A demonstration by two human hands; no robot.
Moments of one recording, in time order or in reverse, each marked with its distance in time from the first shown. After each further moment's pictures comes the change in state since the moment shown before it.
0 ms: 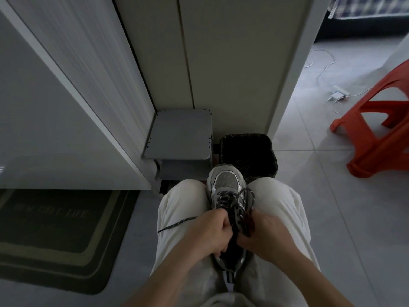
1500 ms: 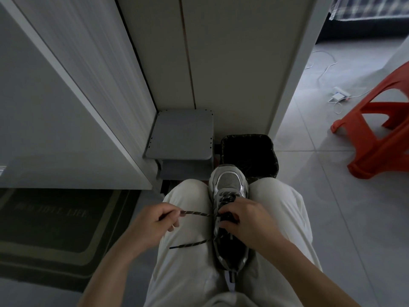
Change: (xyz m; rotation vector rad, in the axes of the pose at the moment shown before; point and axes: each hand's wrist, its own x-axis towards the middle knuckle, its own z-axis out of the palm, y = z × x) left_hand -0.050 -0.057 -0.076 -0.106 0.260 -0.041; right_hand 0.016 -0.037 -0.015 0.148 0.035 -0.293
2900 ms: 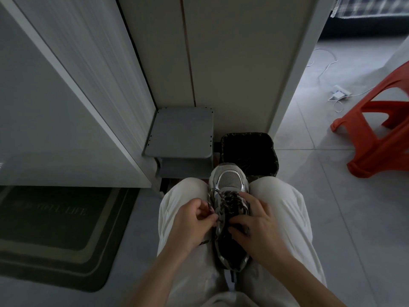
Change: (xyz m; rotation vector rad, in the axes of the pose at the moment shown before) left_hand 0.025 0.025 0.079 -0.357 0.180 -0.026; right_hand -0.027 0.016 0.020 0.001 0.207 0.035
